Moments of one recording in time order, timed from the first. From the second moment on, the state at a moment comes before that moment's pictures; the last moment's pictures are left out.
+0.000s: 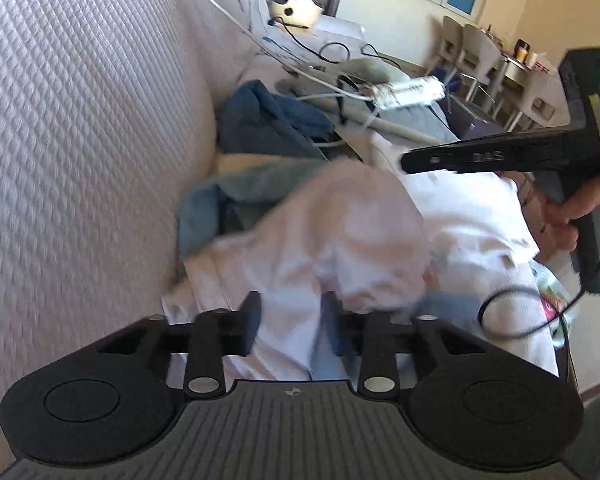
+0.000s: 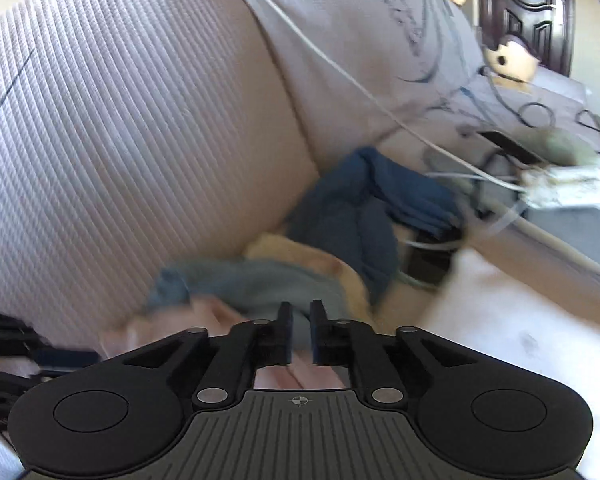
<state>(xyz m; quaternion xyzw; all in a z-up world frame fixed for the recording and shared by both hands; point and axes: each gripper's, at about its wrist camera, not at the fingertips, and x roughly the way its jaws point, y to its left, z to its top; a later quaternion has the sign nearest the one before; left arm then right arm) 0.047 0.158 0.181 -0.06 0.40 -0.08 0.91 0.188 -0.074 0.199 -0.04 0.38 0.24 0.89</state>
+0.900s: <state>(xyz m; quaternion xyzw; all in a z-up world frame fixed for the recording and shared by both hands) 0.052 0.096 0.138 -0.01 0.41 -0.14 0.90 0.112 -0.148 0.115 -0.04 0.49 0.22 0.84</state>
